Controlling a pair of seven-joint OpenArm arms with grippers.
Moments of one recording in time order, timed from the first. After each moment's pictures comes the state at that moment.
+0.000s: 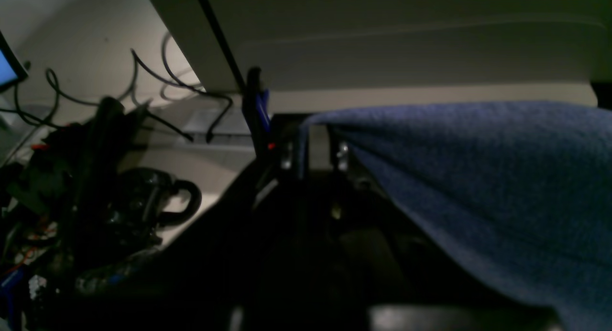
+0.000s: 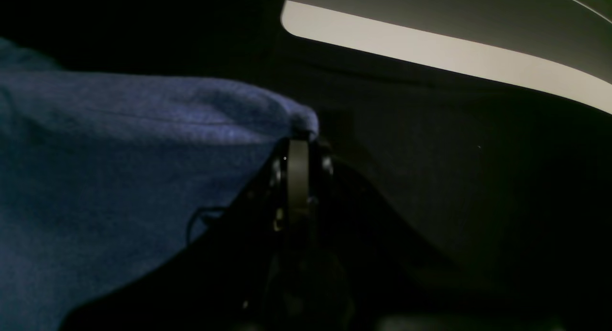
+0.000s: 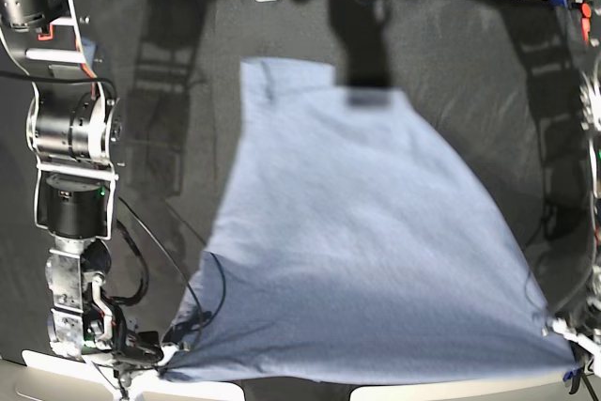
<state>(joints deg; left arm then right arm) -46.6 -26.6 2.5 34.8 -5.8 -9.0 -1.1 50.2 12.9 1.3 46.4 3.1 23.2 -37.0</state>
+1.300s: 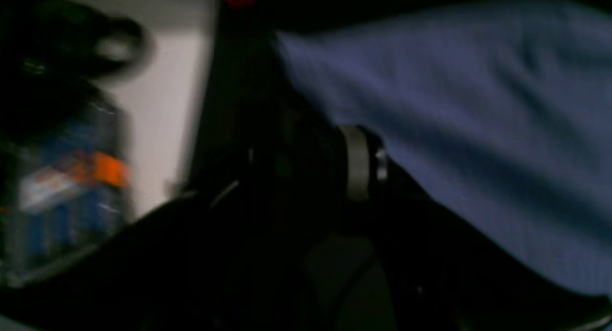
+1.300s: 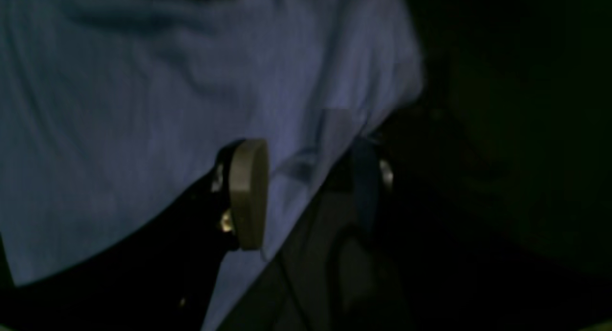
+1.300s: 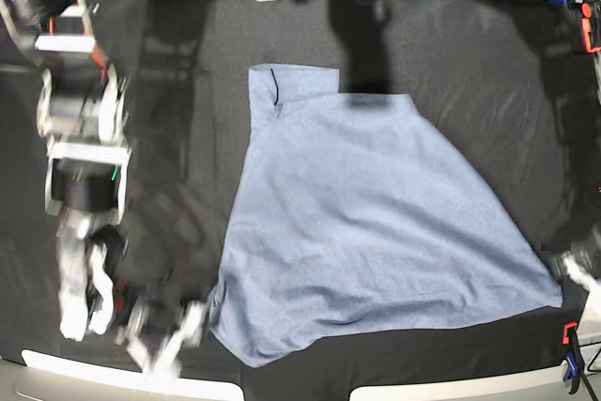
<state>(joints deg) -36.5 -31.6 2.5 36.5 -14.2 -20.9 16.4 42.2 12.0 1.3 51.7 22.0 31.2 -54.7</state>
